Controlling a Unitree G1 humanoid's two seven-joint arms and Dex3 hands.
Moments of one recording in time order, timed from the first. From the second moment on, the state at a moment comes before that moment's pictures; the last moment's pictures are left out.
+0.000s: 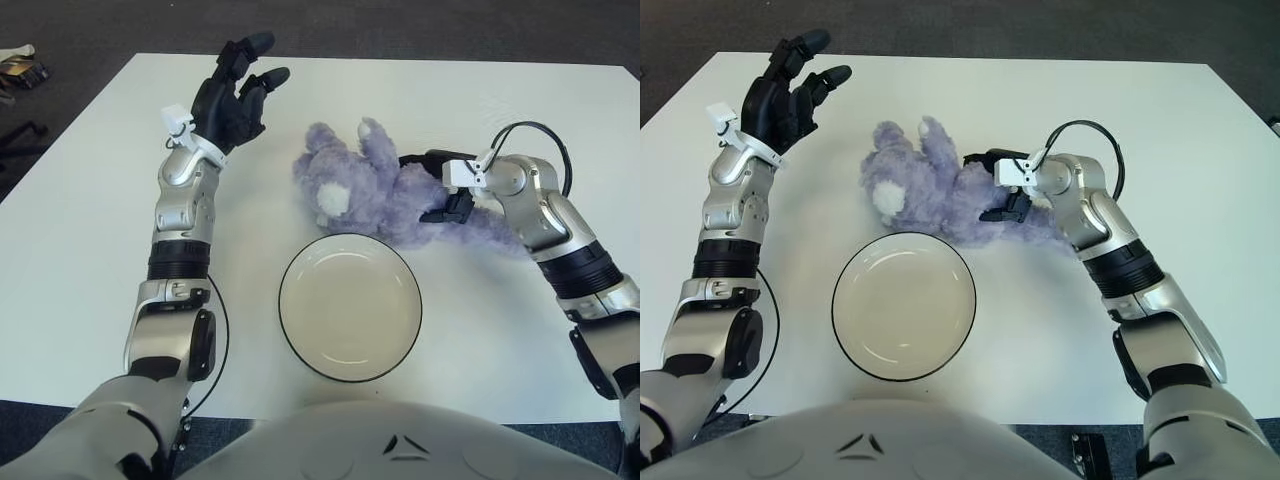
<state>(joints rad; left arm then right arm) -0.59 0.22 0.17 0.31 -0.33 -0.12 -0.46 -0.57 -0.58 0.37 0.01 -0.45 0.26 0.76</state>
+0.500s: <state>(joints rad) -0.58 0.22 0.17 0.34 -0.31 -0.14 -0.46 -0.48 -0.53 0.29 -0.04 -0.43 0.19 0.58</state>
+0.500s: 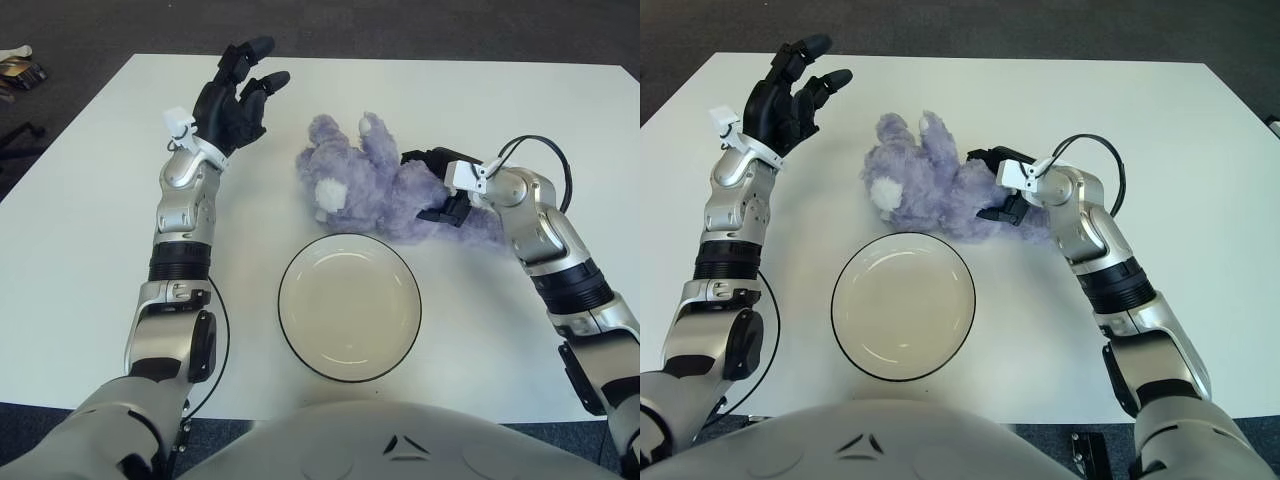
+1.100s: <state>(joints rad) -0.61 0.22 0.18 0.50 -0.26 -0.21 -0.43 -0.33 -0.44 0.22 -0.06 -0.50 -0.05 0.17</state>
